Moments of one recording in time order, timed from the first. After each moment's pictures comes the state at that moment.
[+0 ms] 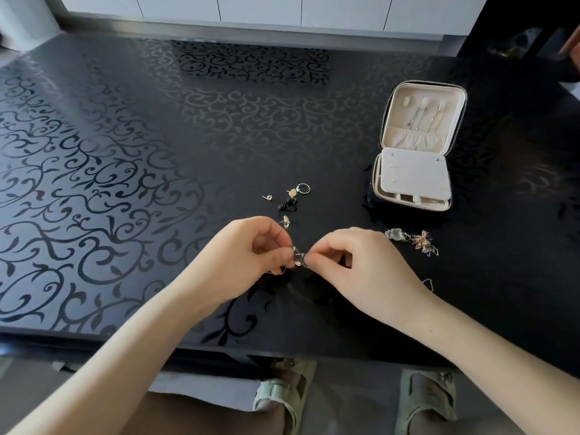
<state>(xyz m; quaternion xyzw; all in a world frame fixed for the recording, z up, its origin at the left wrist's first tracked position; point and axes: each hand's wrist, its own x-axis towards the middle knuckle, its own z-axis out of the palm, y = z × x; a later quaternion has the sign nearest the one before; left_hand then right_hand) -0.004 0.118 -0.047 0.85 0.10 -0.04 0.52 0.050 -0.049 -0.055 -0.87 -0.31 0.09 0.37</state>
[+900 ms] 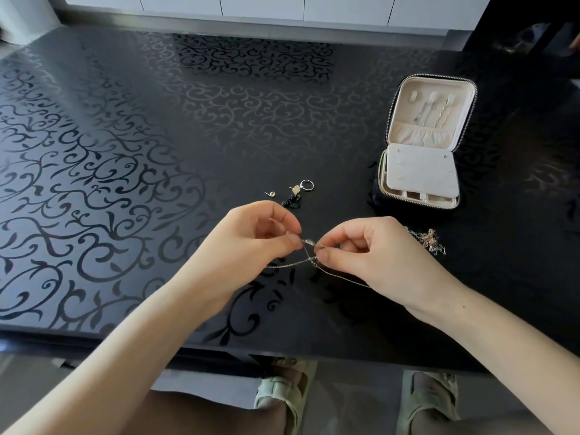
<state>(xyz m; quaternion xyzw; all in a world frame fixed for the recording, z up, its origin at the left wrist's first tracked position) -0.003 0.115 -0.040 0.79 0.13 -0.02 0.60 0.058 -0.054 -0.044 -0.81 -0.24 0.22 0.49</state>
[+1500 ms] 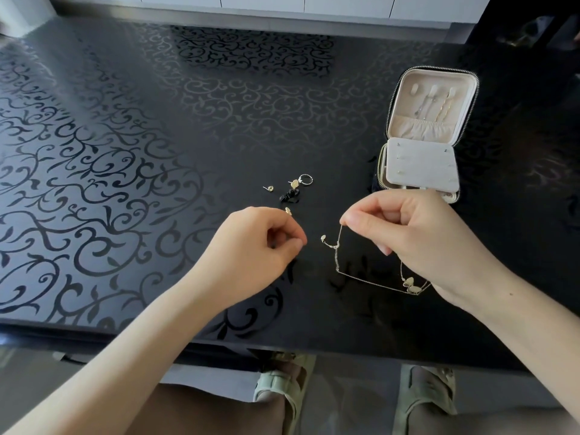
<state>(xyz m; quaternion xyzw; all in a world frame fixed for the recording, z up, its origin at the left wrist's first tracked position) -0.004 0.107 -0.041 0.92 0.08 0.02 0.38 0.068 -0.071 -0.026 -0.81 -0.22 0.16 0.53</state>
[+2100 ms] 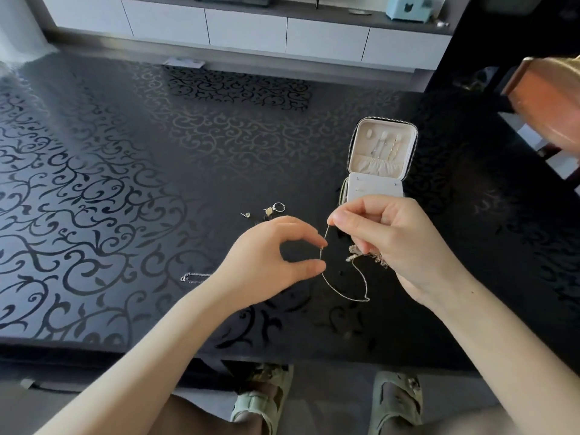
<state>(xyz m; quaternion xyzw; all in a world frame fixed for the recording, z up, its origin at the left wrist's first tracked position) 0.013 0.078 -0.027 0.91 -0.02 0.02 0.42 0.068 -0.088 0.009 -0.77 -0.20 0.14 0.59</state>
